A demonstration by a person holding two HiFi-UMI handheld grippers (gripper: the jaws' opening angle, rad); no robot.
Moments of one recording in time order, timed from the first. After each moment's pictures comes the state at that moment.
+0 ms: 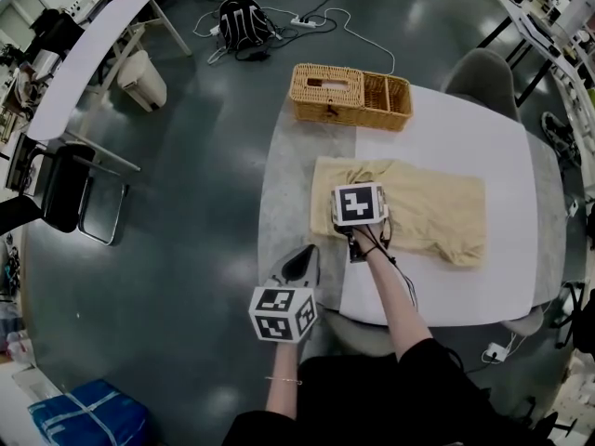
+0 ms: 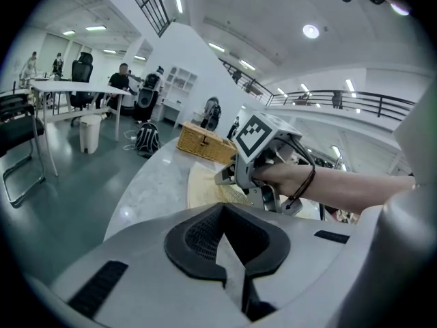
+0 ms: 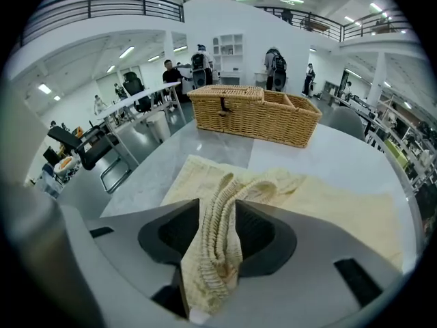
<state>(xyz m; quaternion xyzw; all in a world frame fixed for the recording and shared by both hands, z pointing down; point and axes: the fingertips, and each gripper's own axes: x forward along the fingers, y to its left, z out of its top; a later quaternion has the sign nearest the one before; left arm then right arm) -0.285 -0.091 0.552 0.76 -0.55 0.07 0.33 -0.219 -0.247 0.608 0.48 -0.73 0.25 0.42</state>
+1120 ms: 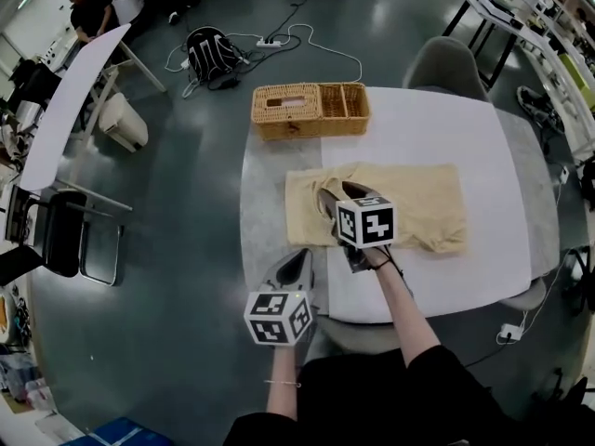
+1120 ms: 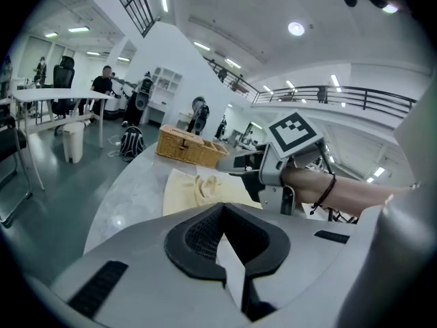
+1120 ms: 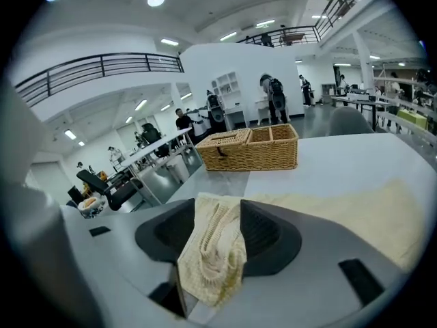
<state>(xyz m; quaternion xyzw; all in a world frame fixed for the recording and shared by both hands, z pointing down) -0.259 -0.104 0.525 0.80 -0.51 0.09 0.30 -0.204 -0.245 0.531 0.45 -0.82 0.26 0.21</state>
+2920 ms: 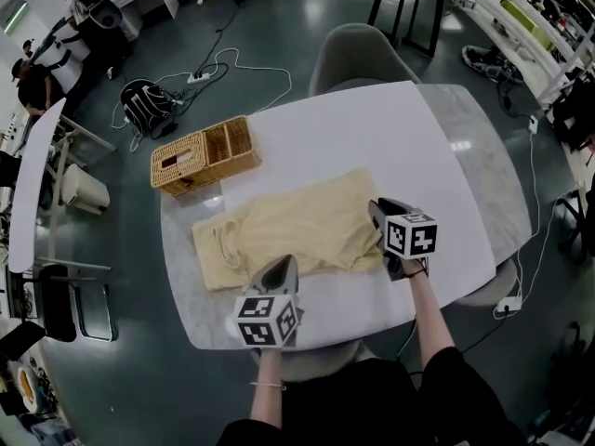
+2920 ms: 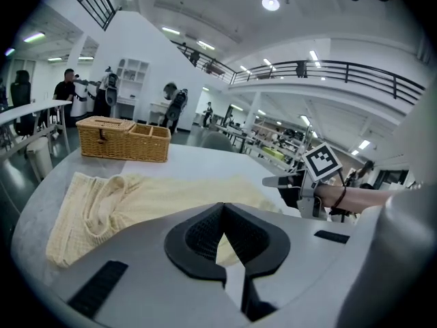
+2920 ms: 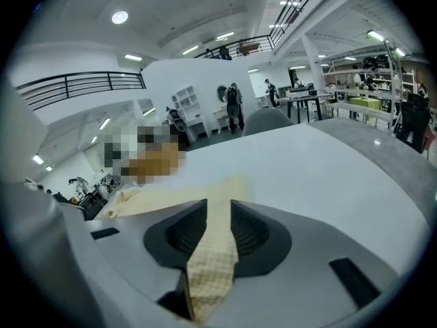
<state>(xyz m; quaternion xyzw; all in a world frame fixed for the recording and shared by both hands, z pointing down) -0.046 -0.162 0.527 0.84 -0.45 0.17 0.27 0.168 -0.247 0.565 0.56 -0.75 0.30 0.16</state>
